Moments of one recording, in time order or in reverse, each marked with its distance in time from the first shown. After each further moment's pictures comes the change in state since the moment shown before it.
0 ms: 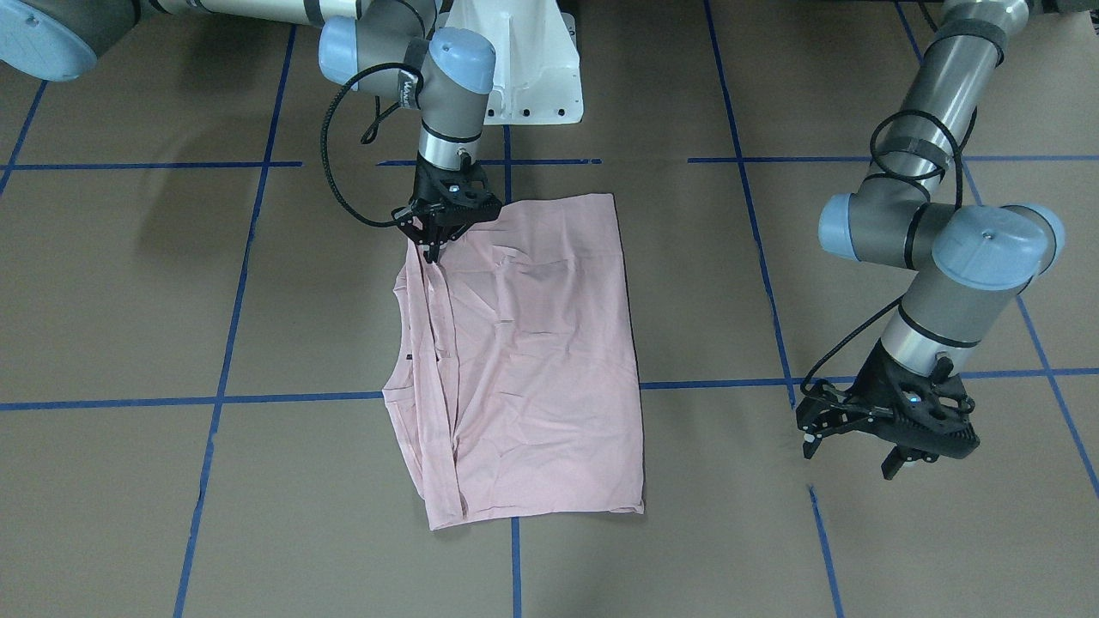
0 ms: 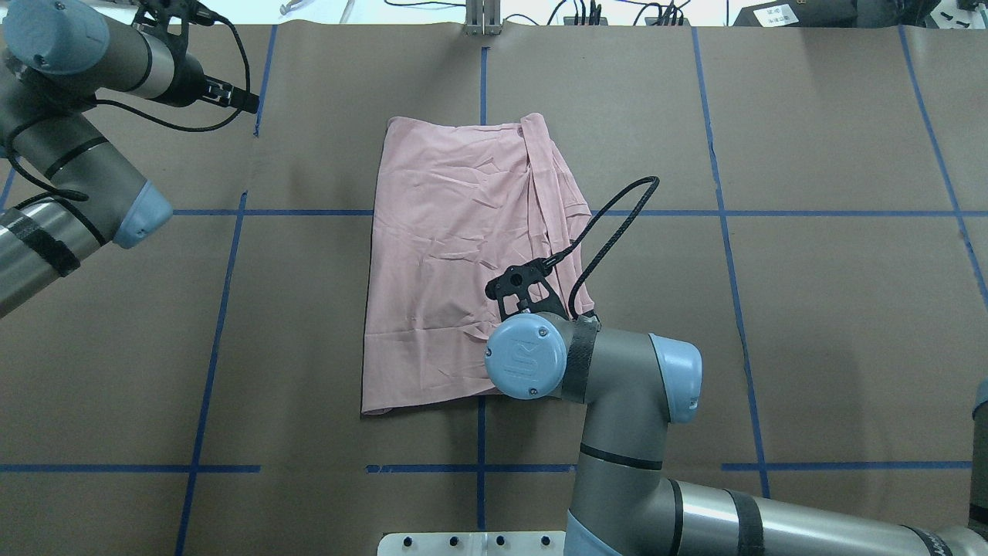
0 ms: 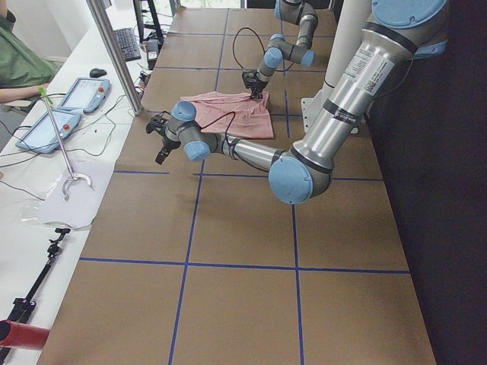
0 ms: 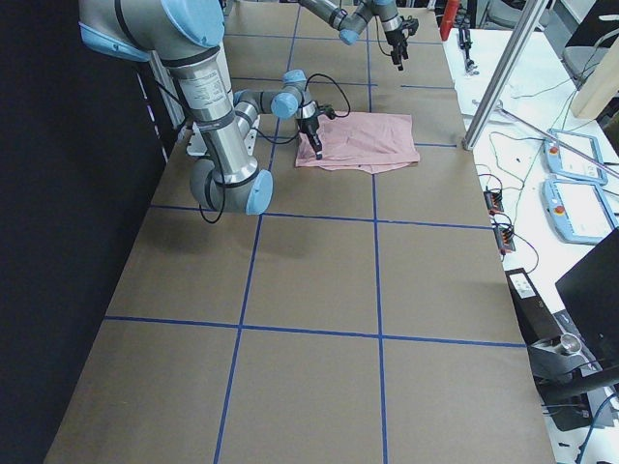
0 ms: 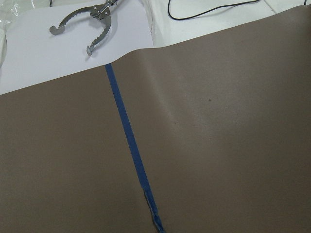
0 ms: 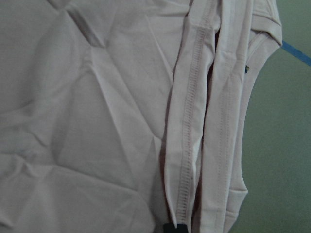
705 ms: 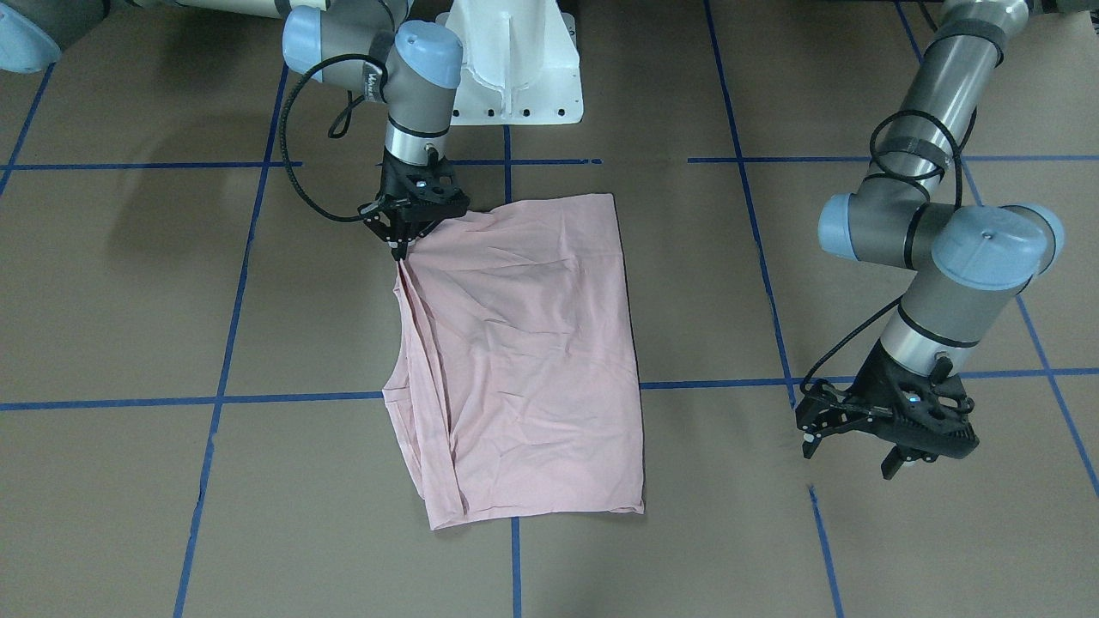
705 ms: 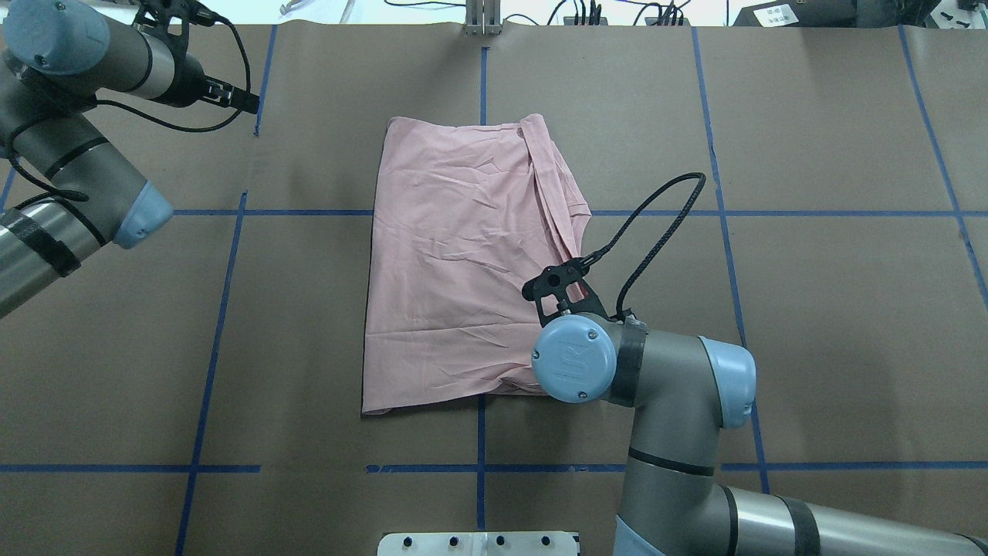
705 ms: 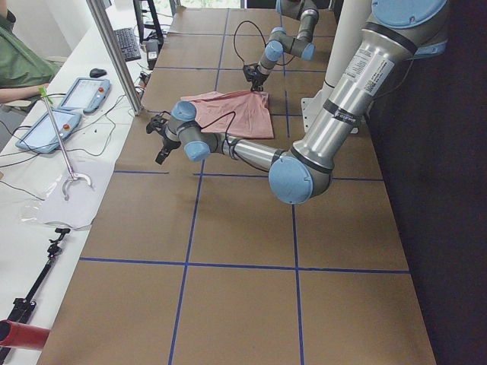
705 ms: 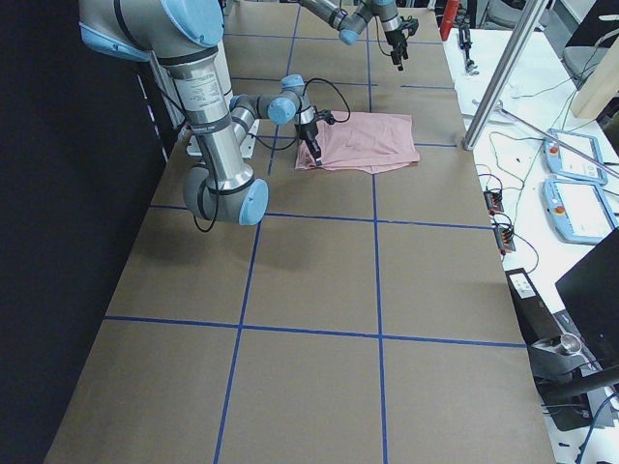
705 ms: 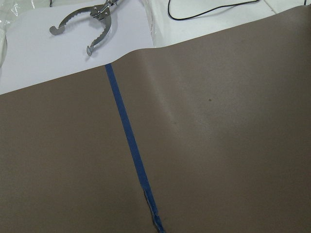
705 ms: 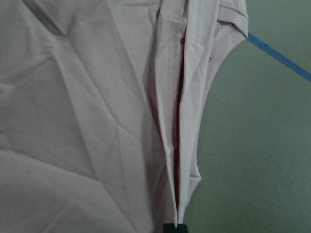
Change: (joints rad) left arm 0.001 0.000 0.000 0.000 0.000 0.000; right arm 0.006 -0.120 0.116 -0.016 -0.009 -0.025
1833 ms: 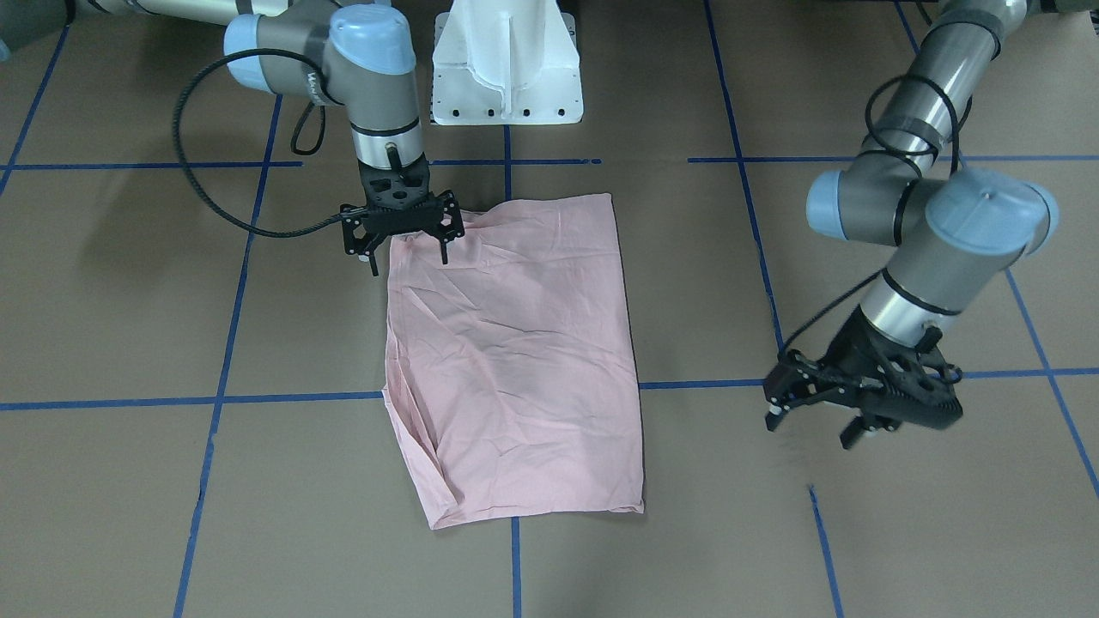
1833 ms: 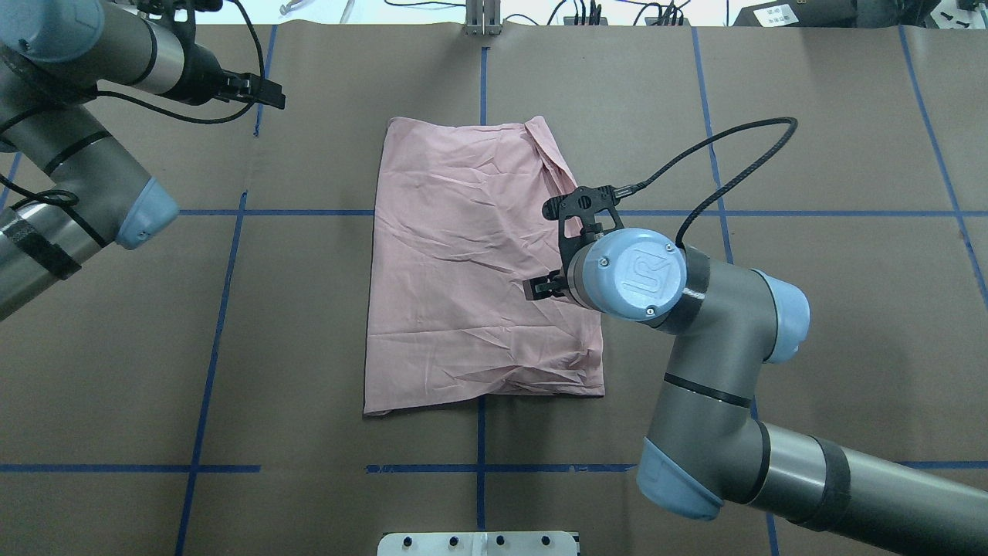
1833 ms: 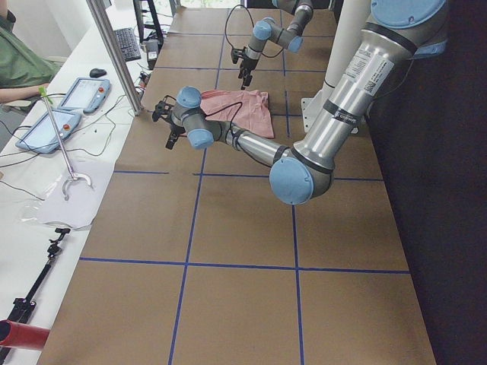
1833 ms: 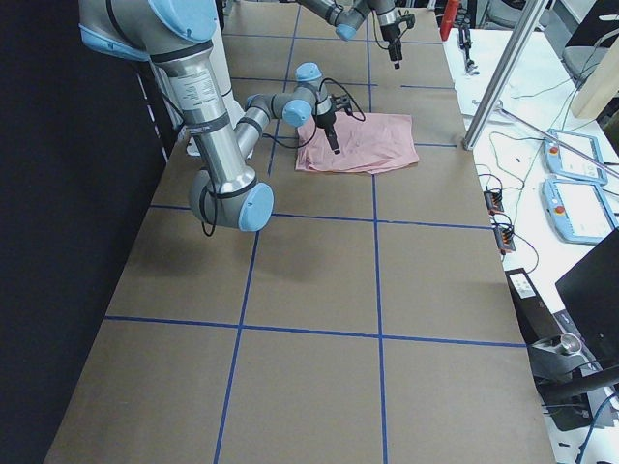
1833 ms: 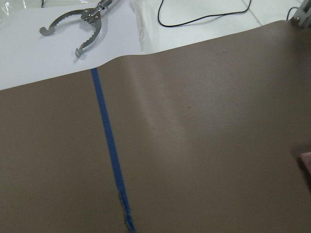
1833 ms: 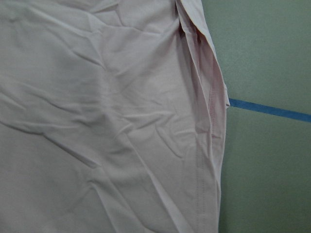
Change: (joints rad) left arm 0.037 0.024 -0.187 0.045 -0.108 -0.286; right arm 0.149 -0.023 0.028 0.340 0.167 0.179
